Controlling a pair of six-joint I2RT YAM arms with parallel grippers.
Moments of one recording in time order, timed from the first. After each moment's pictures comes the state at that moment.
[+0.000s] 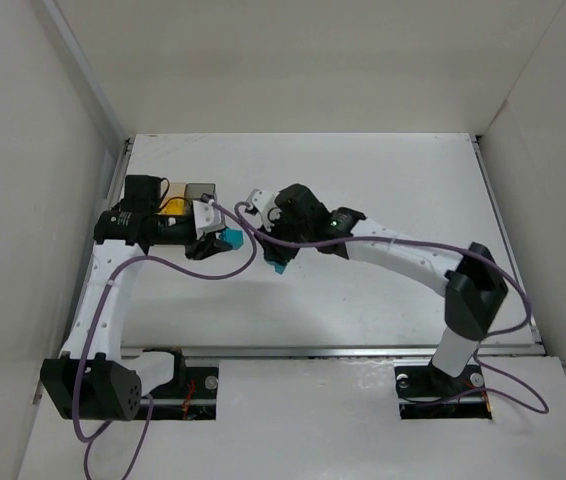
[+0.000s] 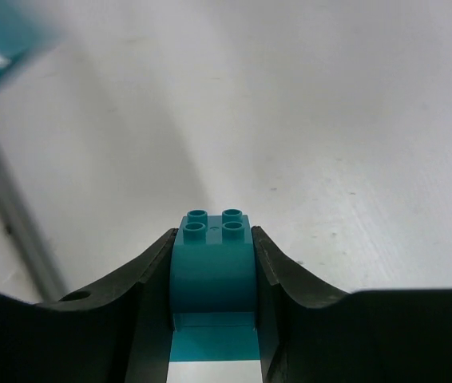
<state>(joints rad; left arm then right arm) -0.06 1.14 1.16 -1.04 1.05 1.16 0.93 1.67 1.38 -0.42 -0.19 -0.11</state>
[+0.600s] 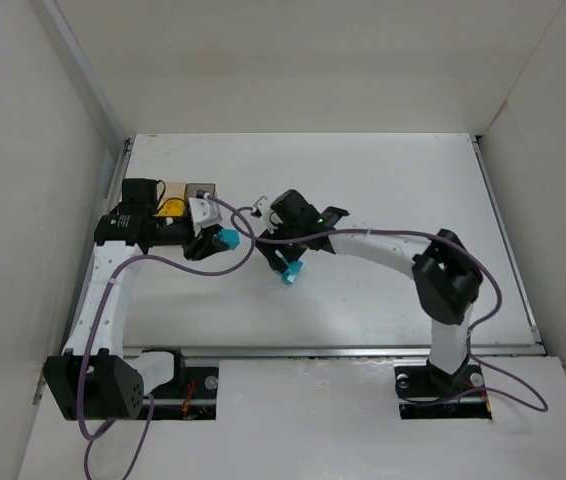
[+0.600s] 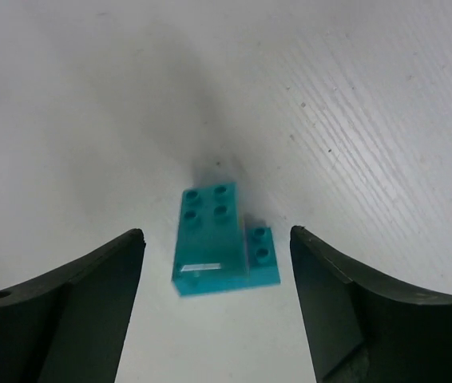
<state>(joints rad) -0.01 1.15 1.11 -0.95 1.03 1.04 0.86 1.96 1.51 -0.51 -0.06 -0.02</state>
